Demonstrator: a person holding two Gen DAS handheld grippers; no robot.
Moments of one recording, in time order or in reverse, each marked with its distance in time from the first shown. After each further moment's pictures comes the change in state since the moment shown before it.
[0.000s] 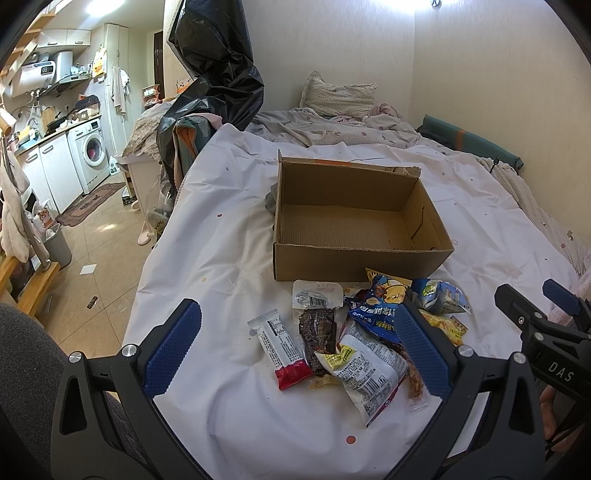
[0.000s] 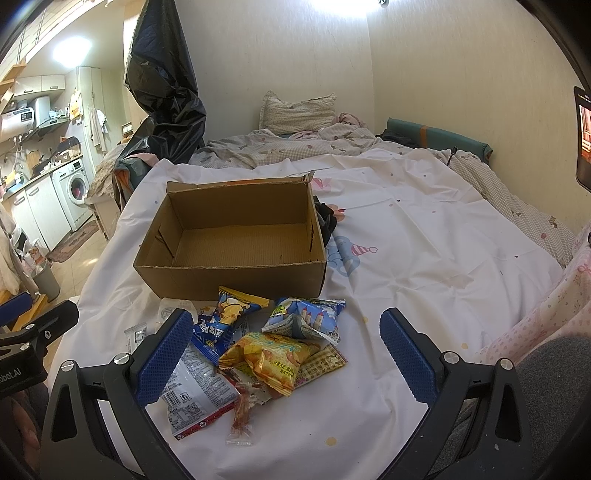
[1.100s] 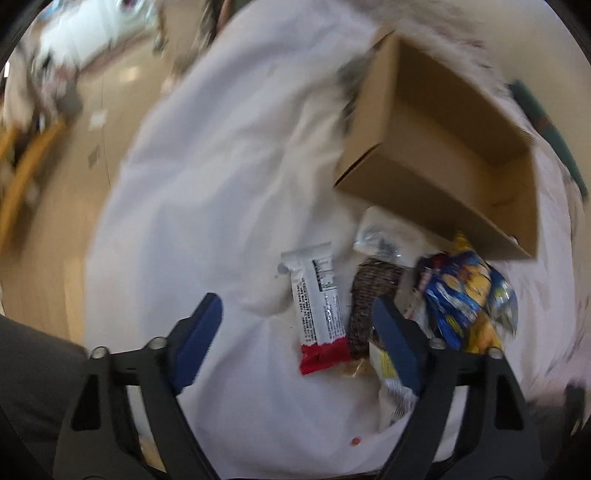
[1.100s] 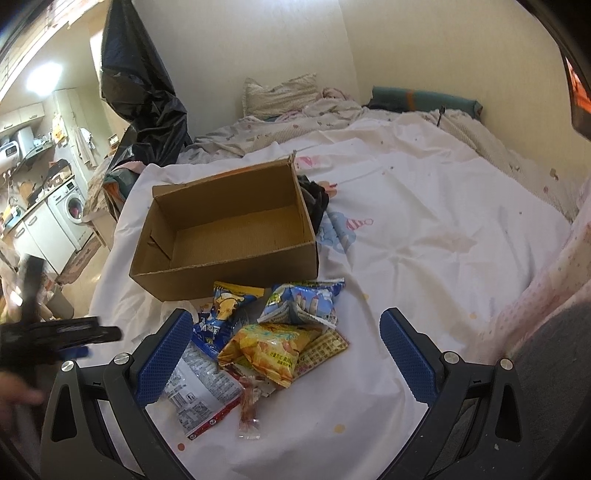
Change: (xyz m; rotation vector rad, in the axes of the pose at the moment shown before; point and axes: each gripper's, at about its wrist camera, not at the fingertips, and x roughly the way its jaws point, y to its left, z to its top) left arm 0.146 0.070 -0.006 -0.391 0.579 0.061; right arm 0.009 -0.027 0.000 0.152 0.085 0.030
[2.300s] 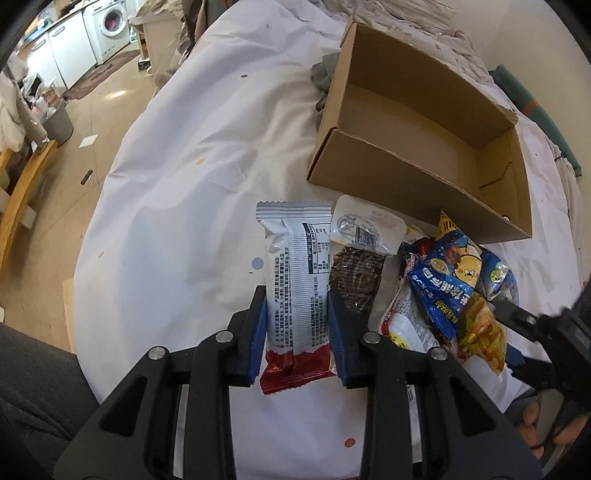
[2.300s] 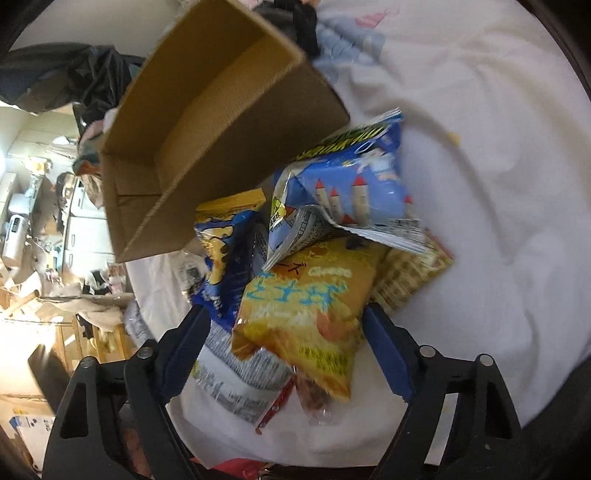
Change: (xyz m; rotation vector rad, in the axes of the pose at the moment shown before) left arm -0.010 -0.030 -0.029 0.131 -0.077 0.008; right arm 0.155 -0.029 -0.012 0.422 0.665 0.286
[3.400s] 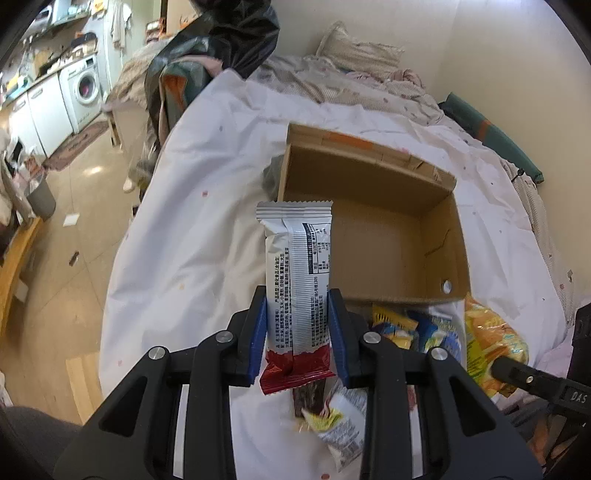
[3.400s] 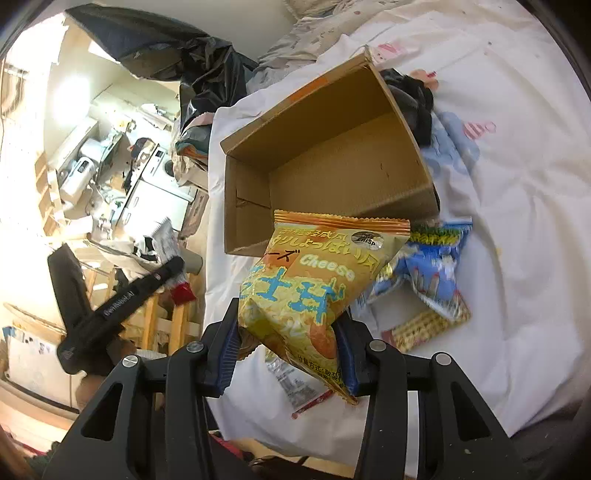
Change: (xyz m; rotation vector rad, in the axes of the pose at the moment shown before) left arm -0.081 -0.036 0.066 0.133 -0.242 -0.081; right arm -0.088 0.058 0.002 -0.328 -0.113 0.201
